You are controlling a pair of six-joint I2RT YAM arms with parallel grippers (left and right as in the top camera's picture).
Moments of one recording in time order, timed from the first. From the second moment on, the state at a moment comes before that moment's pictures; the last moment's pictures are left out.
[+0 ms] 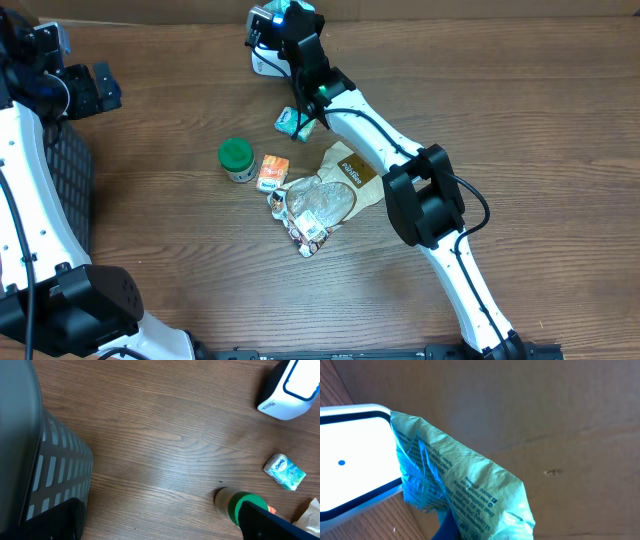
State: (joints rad) left arm 0.40 1.80 1.98 -1.23 0.18 0.06; right arm 0.56 2.61 2.28 0.12 0.43 -1.11
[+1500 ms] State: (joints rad) left arm 0.40 1.80 1.98 -1.22 0.18 0.06; right arm 0.45 1.92 2.30 -1.09 0.09 -0.01
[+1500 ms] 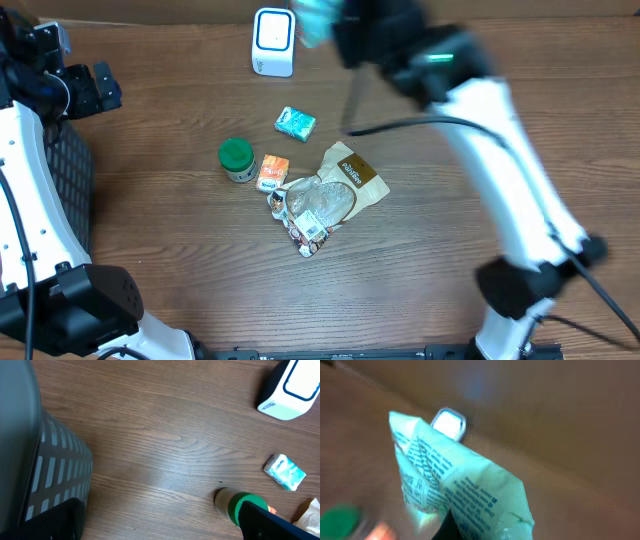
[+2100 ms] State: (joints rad) left arm 0.40 1.80 1.98 -1.23 0.18 0.06; right arm -0.22 1.96 1.60 -1.10 -0.29 0.10
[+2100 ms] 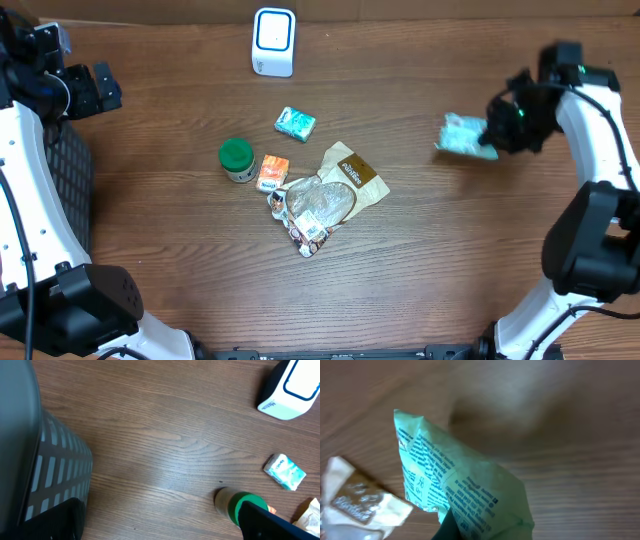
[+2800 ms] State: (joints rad) left arm 0.40 1.80 1.98 -1.23 0.18 0.06; right arm -0.34 1.96 1.45 -1.17 -0.15 0.21
